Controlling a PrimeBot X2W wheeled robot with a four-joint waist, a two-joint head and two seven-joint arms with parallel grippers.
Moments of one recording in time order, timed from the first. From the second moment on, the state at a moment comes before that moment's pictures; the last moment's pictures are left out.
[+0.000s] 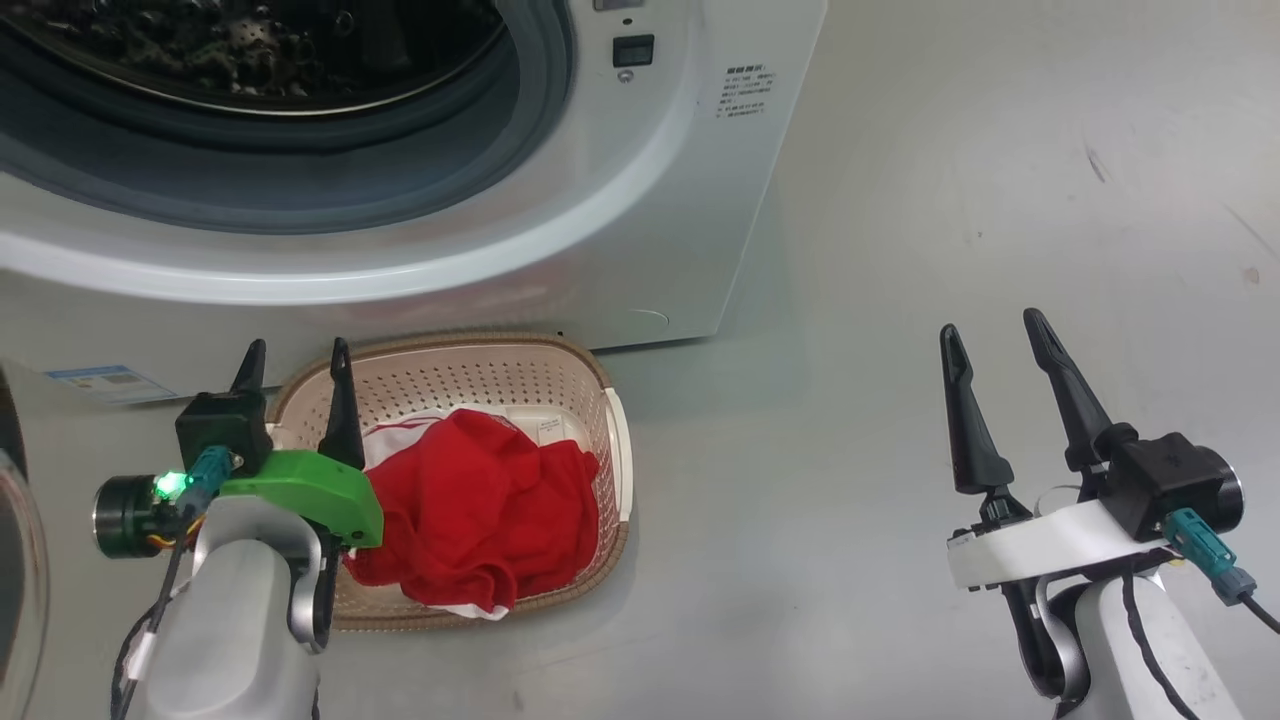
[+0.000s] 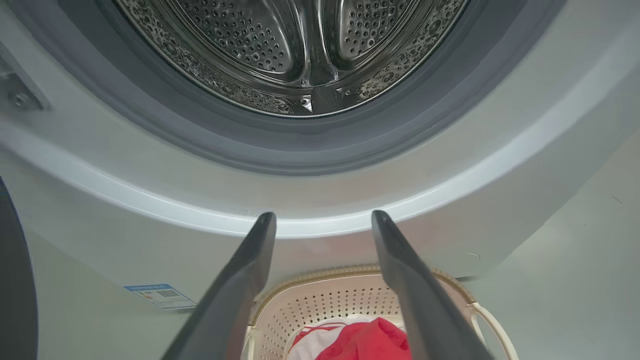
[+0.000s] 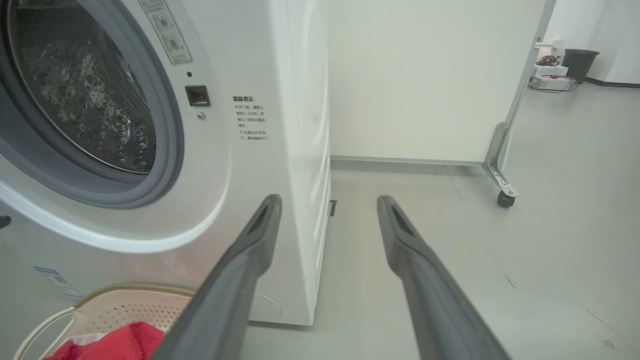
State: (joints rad) left arm -0.44 0.04 -0.13 0.64 -0.26 0.04 -0.25; right arm -0.11 -0.06 0.14 0.05 0.22 0.05 -0.25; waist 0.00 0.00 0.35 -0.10
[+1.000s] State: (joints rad) left arm -0.06 0.06 -0.16 0.22 -0.16 0.07 -0.25; right arm 0.05 -0.07 0.14 0.08 0.18 0.01 -0.25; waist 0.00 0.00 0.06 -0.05
